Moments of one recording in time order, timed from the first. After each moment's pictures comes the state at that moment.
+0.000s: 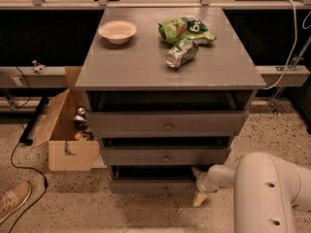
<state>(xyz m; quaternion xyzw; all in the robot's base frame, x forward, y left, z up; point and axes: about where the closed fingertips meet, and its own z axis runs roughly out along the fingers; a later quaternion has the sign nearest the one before) 0.597 -0.206 0.188 -0.68 0.70 0.02 0.22</state>
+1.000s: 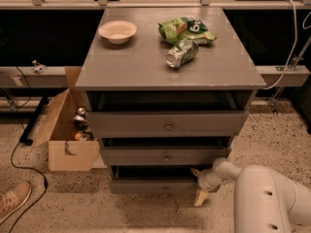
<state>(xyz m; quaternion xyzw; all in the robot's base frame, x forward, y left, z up) 0.597 -0.204 0.166 -0.70 0.68 0.12 0.20</state>
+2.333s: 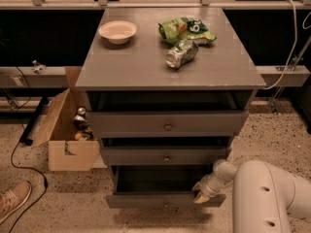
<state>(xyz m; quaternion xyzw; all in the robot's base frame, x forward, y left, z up) 0.553 -0.215 0.166 -0.70 0.69 0.15 0.14</state>
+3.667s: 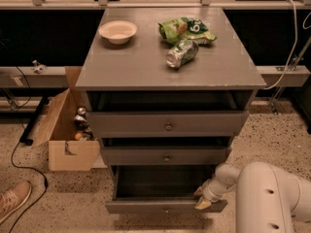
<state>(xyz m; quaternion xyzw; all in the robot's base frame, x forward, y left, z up) 0.525 -0.221 0.163 -0.68 0.70 0.17 0.13</state>
